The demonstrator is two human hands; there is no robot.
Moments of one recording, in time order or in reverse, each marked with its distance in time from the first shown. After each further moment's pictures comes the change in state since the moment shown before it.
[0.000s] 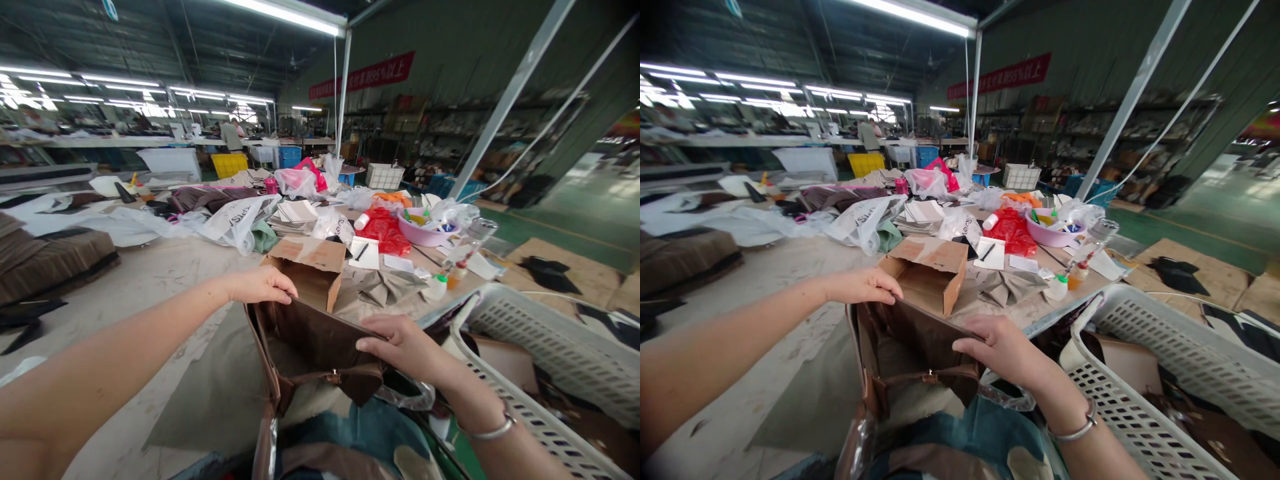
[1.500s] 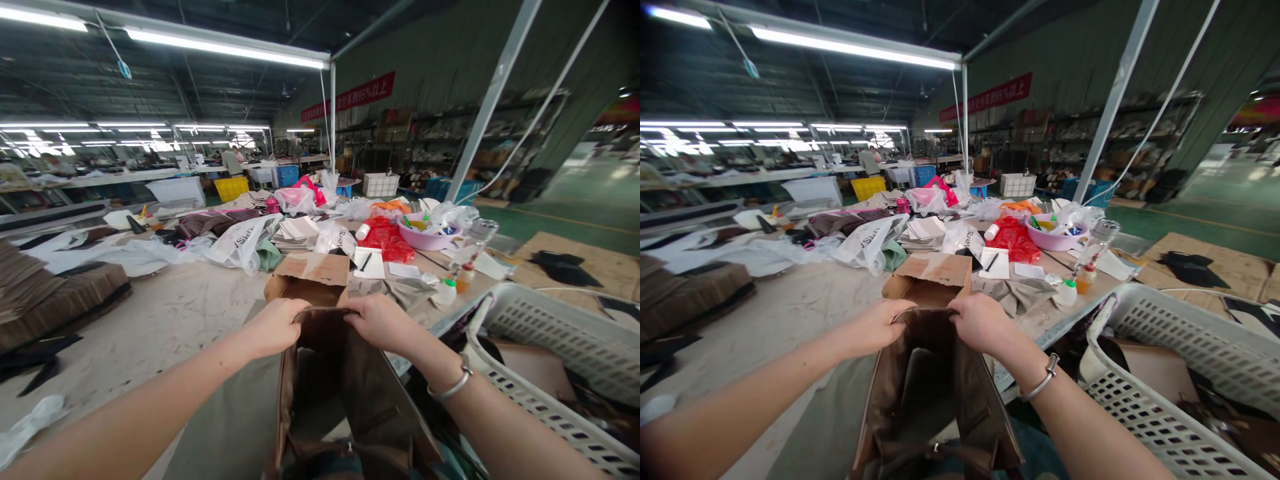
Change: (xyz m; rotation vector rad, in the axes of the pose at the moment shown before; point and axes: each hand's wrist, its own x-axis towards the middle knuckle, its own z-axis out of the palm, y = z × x) left_hand -0.011 0.049 0.038 0.036 0.306 -0.146; right_hand 0.064 -0.020 0.000 -0.549 0.082 0.196
